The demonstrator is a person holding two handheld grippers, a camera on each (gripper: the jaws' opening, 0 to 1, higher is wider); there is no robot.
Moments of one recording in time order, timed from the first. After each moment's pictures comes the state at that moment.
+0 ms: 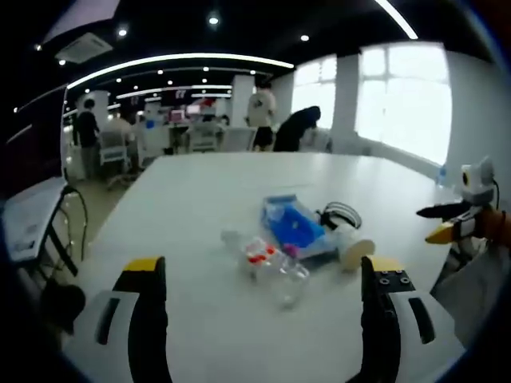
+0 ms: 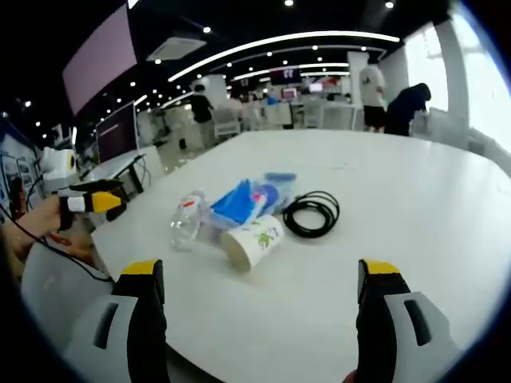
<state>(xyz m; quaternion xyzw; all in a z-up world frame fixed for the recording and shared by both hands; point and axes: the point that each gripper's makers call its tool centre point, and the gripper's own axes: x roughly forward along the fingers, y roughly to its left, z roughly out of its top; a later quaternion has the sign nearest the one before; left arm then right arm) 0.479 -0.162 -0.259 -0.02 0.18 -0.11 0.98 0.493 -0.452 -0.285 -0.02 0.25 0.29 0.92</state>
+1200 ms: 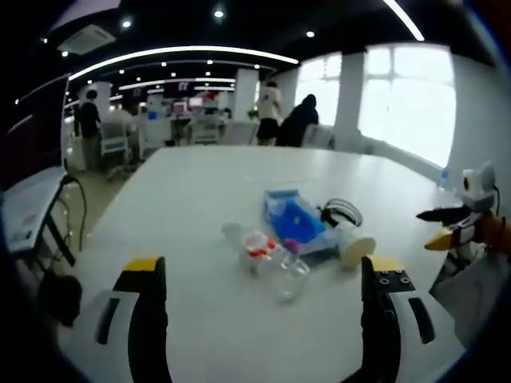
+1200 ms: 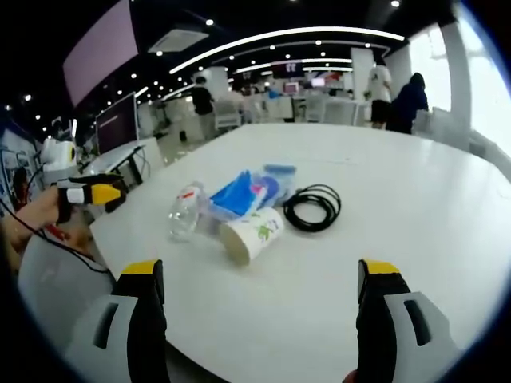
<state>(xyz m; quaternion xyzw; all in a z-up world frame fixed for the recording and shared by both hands) 0.479 -0.162 -0.266 -0.03 0.20 -0.11 0.97 0.492 -0.451 -0.293 -0.03 0.26 0.29 0.92</state>
